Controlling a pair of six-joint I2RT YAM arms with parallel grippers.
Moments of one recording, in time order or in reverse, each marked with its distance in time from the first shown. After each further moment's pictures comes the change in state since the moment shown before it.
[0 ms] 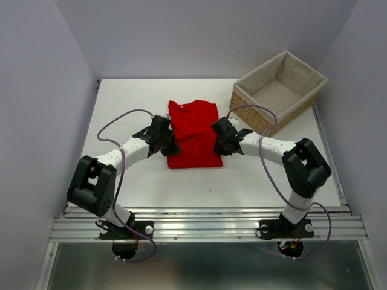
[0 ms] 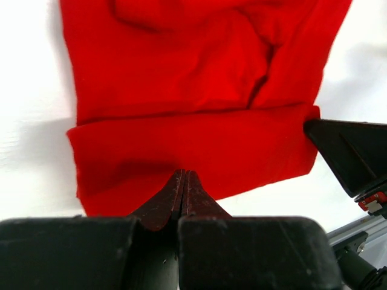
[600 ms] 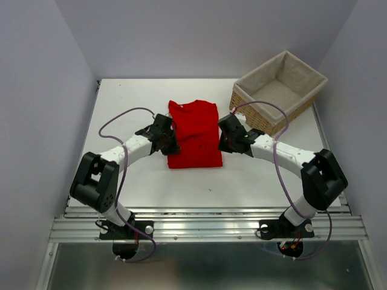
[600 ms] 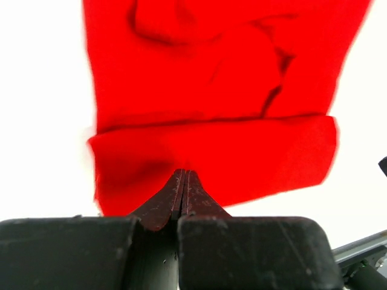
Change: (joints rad) left arm -0.011 0.079 0.043 -0.034 -0.047 0.023; right arm -0.001 -0.134 -0.031 -0.031 0.033 -0.015
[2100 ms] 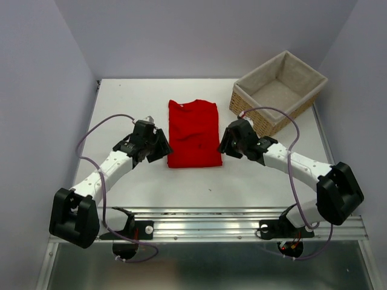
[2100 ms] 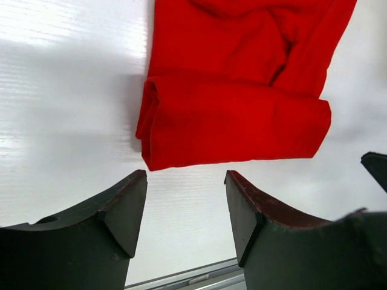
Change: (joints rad) left arm 0.078 -0.352 -0.138 -0.111 -0.013 -0.034; right arm -0.027 -0.175 -0.132 0.075 -0.123 0.019
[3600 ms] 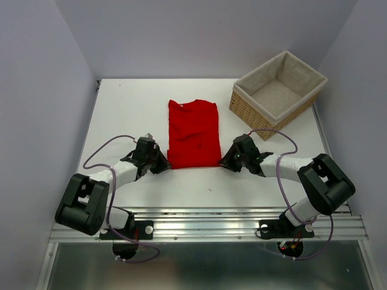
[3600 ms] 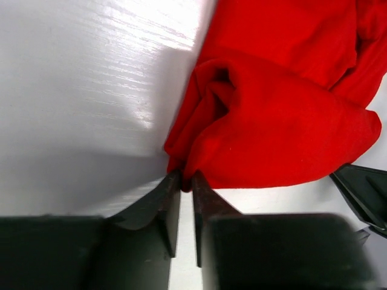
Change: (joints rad) left arm 0.034 0.096 -0.314 0.401 0.069 -0.156; right arm -0.064 0.079 -0.330 0.391 -0.156 0.250
